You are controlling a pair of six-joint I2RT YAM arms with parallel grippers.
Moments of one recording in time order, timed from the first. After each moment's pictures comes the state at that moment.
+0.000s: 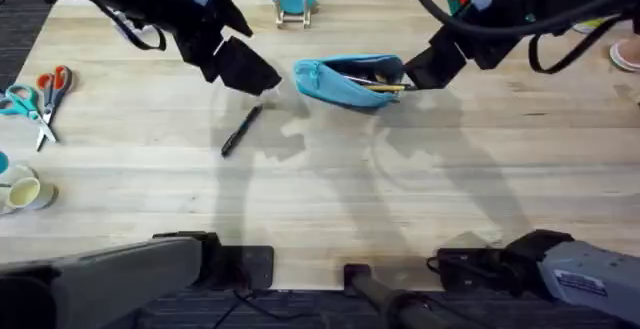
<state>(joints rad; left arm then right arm) 0.02 1.42 1.44 -1.27 0.58 0.95 0.42 1.30 1.36 -1.02 0.03 -0.40</state>
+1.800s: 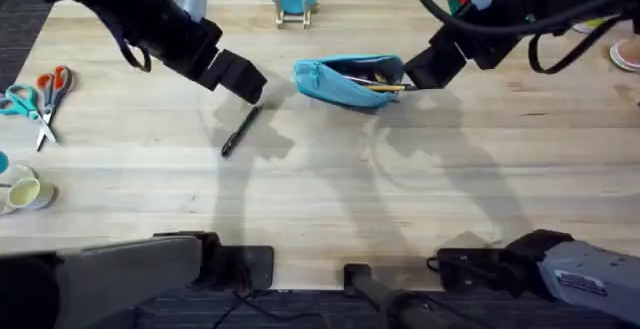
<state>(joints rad) 0.02 1.45 1.44 -1.40 0.26 0.54 0.42 1.30 1.36 -1.02 0.03 -0.40</state>
